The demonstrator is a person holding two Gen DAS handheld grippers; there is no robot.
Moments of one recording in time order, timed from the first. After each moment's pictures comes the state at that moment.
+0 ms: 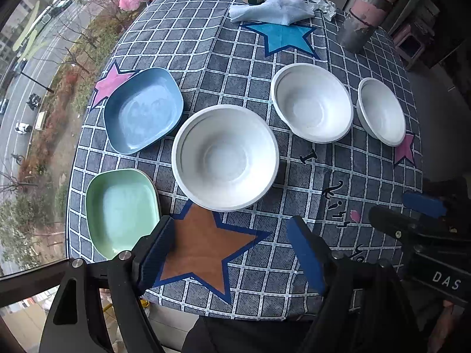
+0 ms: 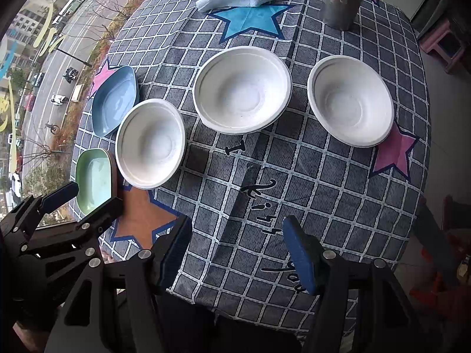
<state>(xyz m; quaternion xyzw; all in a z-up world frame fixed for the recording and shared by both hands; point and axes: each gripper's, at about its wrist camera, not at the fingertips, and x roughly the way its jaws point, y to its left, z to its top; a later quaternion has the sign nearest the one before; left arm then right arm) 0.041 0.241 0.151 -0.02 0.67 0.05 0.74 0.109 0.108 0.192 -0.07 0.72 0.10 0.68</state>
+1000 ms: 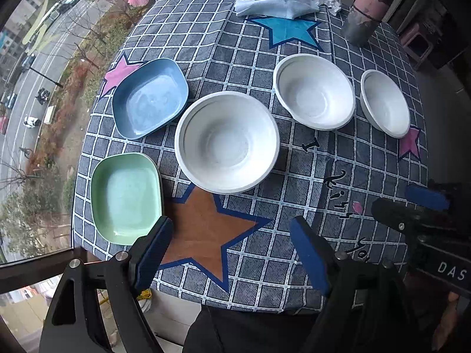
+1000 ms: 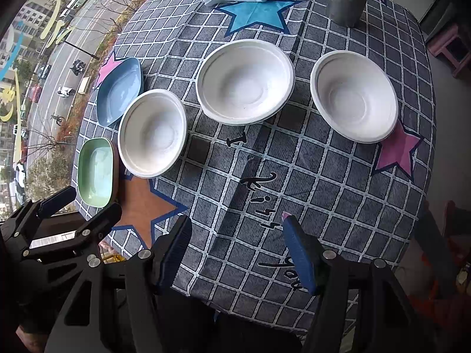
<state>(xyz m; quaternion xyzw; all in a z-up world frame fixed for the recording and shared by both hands) 0.026 0.227 0.154 -0.01 0.68 0.08 0.73 0.104 0.100 0.190 -0.07 0.73 0.12 0.67</state>
